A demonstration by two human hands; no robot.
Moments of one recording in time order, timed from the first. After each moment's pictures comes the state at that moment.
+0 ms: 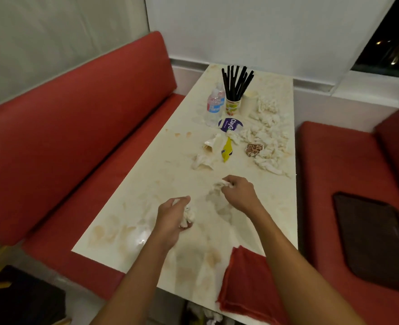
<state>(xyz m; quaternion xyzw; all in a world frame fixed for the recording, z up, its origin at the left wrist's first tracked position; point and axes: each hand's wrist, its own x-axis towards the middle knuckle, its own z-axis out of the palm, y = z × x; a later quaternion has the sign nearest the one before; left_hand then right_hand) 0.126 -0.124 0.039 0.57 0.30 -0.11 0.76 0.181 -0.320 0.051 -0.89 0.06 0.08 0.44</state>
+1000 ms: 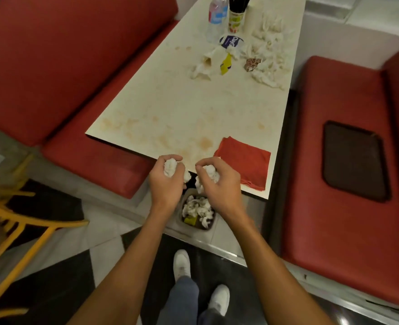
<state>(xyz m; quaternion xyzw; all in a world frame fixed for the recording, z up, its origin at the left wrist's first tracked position) -0.130 -0.147 0.005 0.73 0.21 0.10 0.65 -0.135 -0.285 0.025 -0.83 -0.02 -0.05 0.56</state>
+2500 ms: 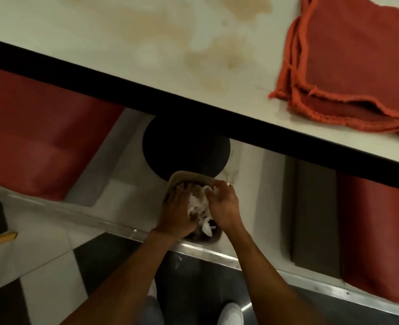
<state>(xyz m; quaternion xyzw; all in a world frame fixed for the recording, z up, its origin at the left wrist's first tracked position) -0.072 -0.146 -0.518 0.93 -0.08 -0.21 0.30 -0.067 -0.311 -0.469 -0.85 0.18 0.09 0.48</state>
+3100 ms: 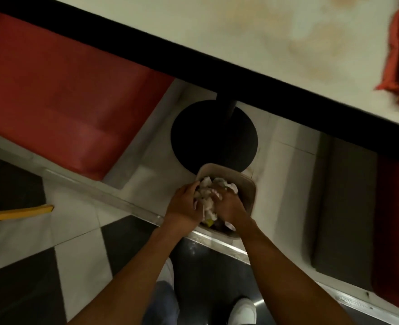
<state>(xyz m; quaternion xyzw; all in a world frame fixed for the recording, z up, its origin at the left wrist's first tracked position) -0.090 -0.097 -0.477 0.89 0.07 -0.22 0.39 -0.060 -0.276 -0.554 -0.92 0.02 0.30 0.26</state>
